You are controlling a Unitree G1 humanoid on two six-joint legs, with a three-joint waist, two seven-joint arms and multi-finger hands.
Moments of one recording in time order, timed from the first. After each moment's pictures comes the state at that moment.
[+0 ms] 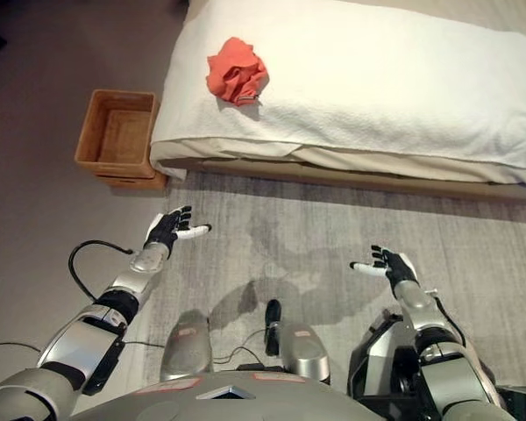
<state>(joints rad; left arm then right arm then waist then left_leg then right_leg) -0.40 0.37 -0.33 1.04 -0.25 -0.07 0.14 -0.20 -0.48 0.22 1.05 0.20 -0.10 0.04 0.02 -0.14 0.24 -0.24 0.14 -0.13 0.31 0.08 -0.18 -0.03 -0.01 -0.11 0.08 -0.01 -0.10</state>
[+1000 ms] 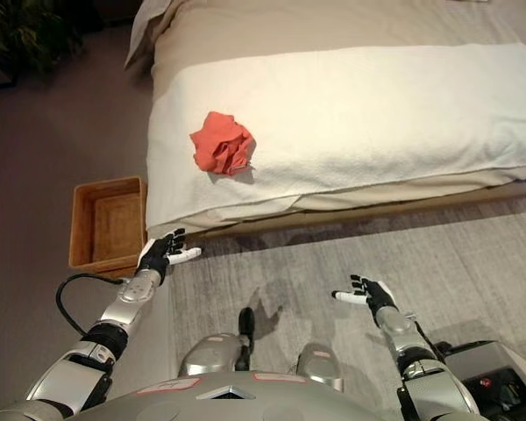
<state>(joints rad) -0.19 0.39 -0.28 0.88 -0.25 -0.08 0.12 -0.12 -0.38 0.23 1.14 0.14 -0.10 0.08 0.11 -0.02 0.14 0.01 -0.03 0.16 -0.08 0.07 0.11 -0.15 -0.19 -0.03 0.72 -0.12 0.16</state>
